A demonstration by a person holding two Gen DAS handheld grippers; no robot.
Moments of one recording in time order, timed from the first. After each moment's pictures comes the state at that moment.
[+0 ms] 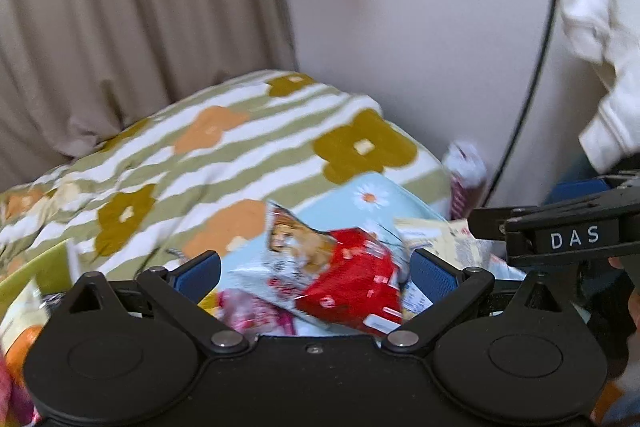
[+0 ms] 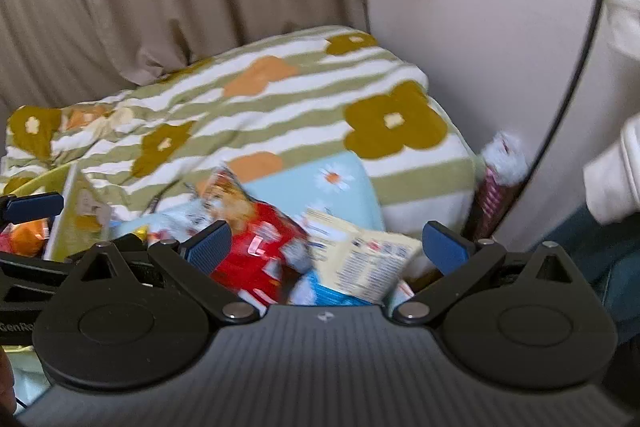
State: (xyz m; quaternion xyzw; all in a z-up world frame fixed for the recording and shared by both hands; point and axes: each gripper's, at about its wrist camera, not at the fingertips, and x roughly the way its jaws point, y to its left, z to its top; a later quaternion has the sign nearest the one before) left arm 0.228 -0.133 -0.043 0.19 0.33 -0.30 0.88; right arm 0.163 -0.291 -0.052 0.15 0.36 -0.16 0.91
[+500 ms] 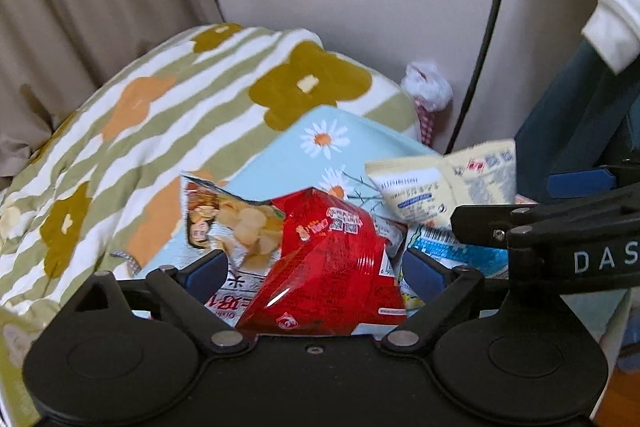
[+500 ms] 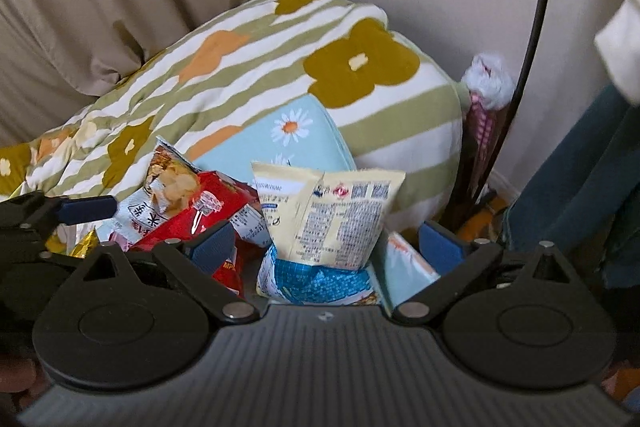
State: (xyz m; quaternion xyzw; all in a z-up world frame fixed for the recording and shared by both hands) left arm 0.276 -0.191 -0.127 0.27 0.37 -0.37 0.81; right arm 0.182 -0.311 -0.126 0.25 0.38 -0.20 0.87
